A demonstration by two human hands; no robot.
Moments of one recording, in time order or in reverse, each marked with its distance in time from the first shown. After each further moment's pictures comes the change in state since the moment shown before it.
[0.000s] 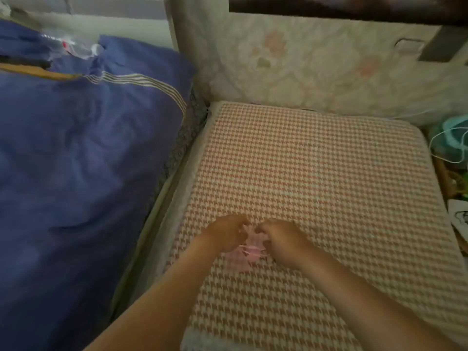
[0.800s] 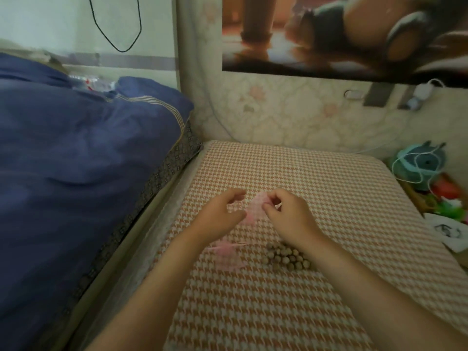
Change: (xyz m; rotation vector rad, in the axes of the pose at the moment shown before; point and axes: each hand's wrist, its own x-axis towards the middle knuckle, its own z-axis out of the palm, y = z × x) left_hand -0.029 -0.014 0.030 -0.331 0.513 0.412; right_hand -0.032 -0.001 0.023 0.336 0.791 -0.074
